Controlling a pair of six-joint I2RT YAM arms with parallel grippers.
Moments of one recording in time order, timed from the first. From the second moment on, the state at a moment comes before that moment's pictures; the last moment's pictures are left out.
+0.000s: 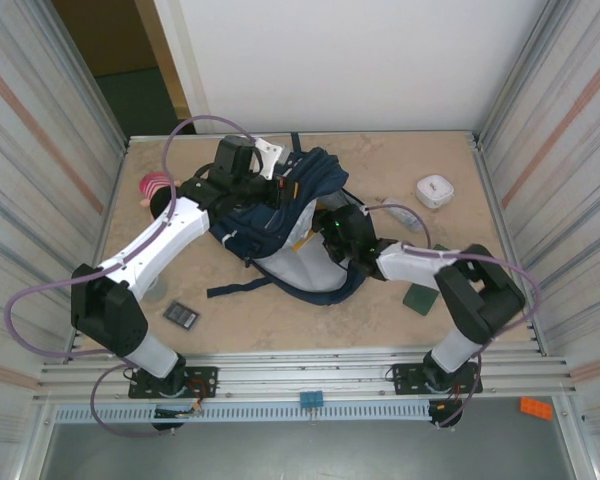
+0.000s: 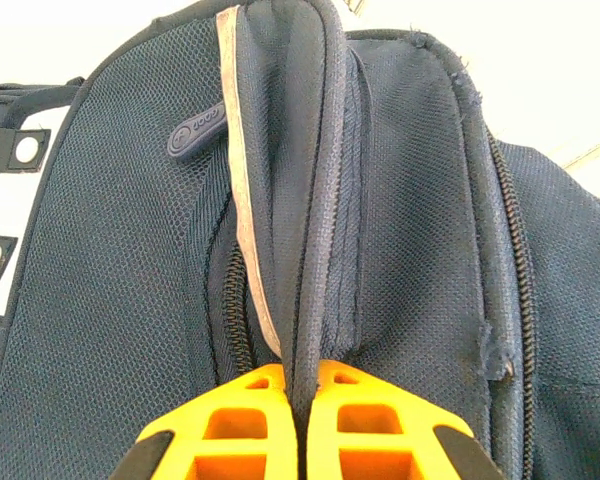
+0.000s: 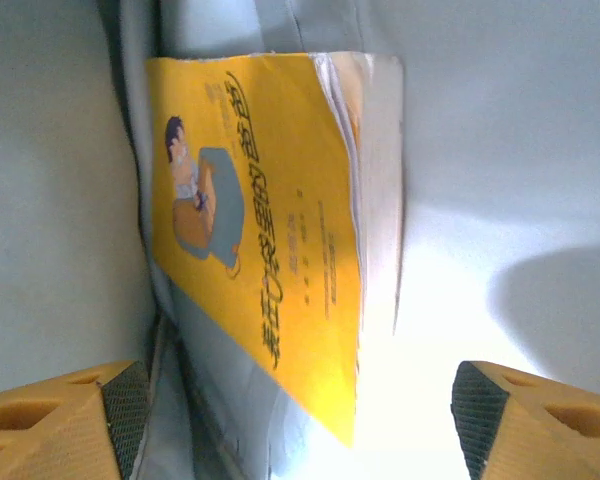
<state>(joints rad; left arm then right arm) -0.52 1.56 1.41 -0.45 0.38 -0.20 0.66 1.58 0.78 0.19 0.03 1.41</state>
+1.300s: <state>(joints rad) -0.41 1.51 1.10 -0.32 0.38 -0.20 0.92 1.21 1.00 -0.58 0.00 0.02</state>
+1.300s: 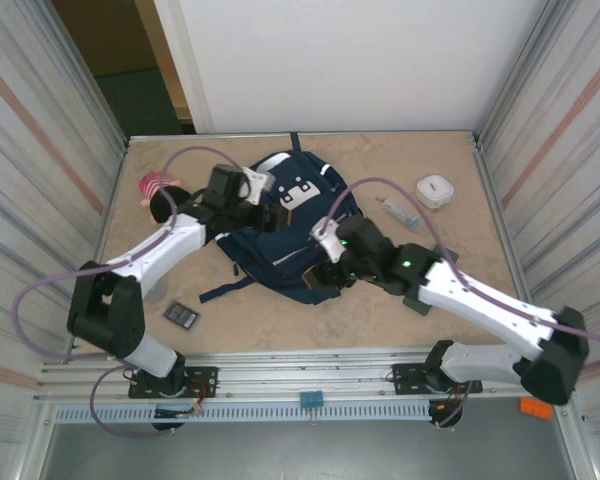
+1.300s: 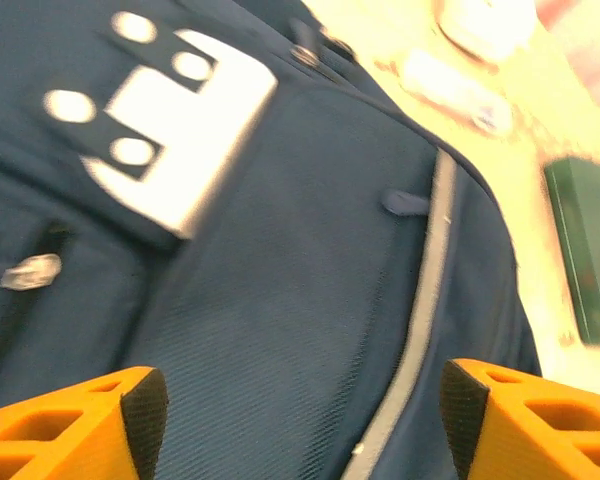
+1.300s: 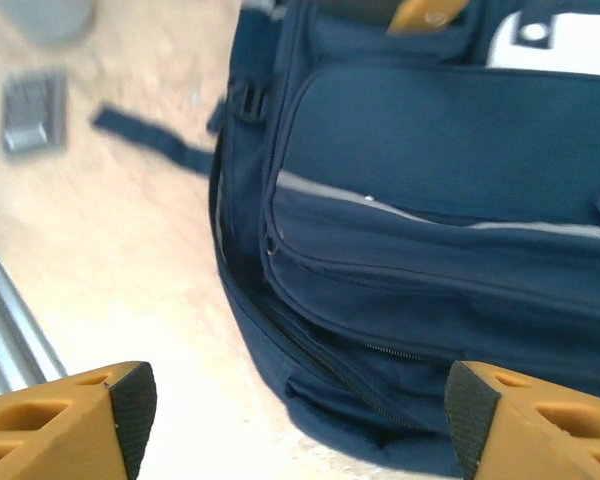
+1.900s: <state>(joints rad) -0.20 1.31 0.83 -0.34 0.34 -0.42 0.99 1.59 0.92 -0.44 0.12 -0.58</state>
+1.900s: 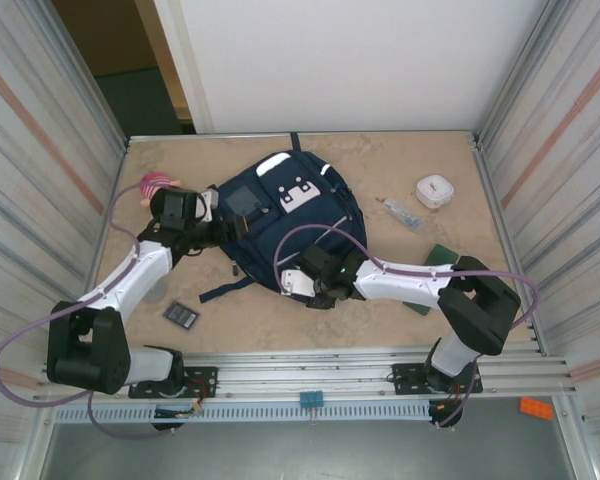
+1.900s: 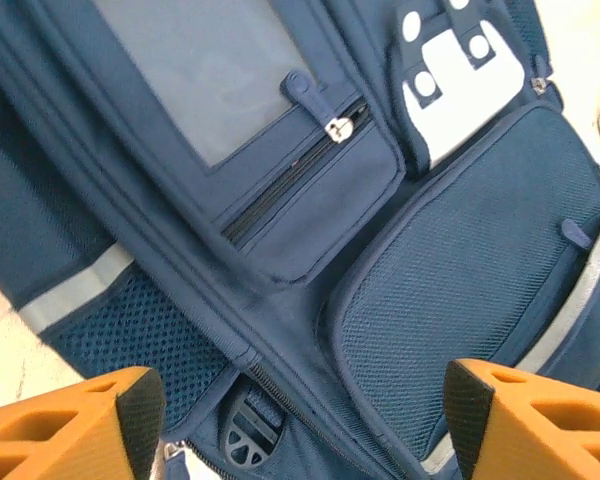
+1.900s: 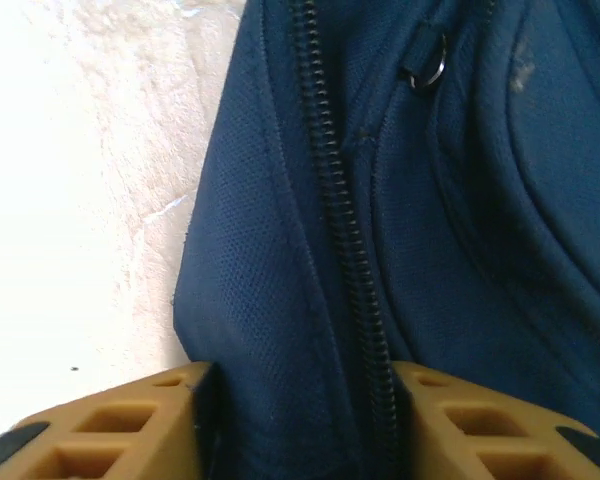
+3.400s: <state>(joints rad) -0.29 1.41 0.43 0.48 0.54 -0.24 0.70 1.35 1.21 -0.65 0.02 -0.78</state>
